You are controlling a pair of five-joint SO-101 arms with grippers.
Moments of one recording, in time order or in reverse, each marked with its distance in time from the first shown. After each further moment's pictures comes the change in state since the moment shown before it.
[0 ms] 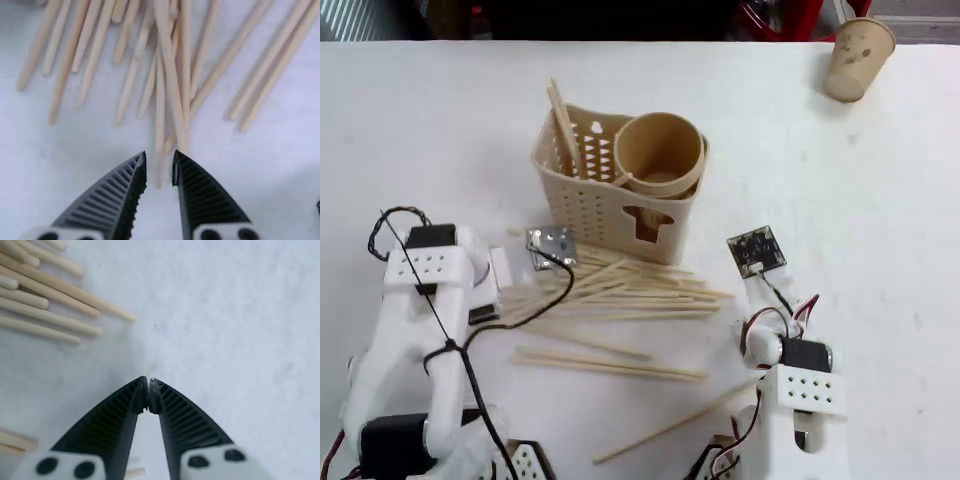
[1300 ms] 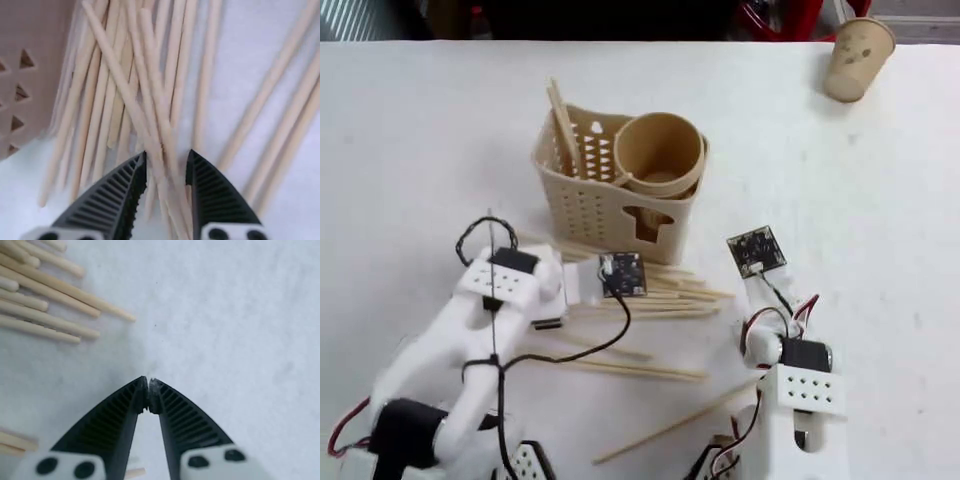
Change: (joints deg) left arm 21.0 4.6 9.1 -20.7 11.3; right arm 0.0 0.0 0.0 0.0 0.0
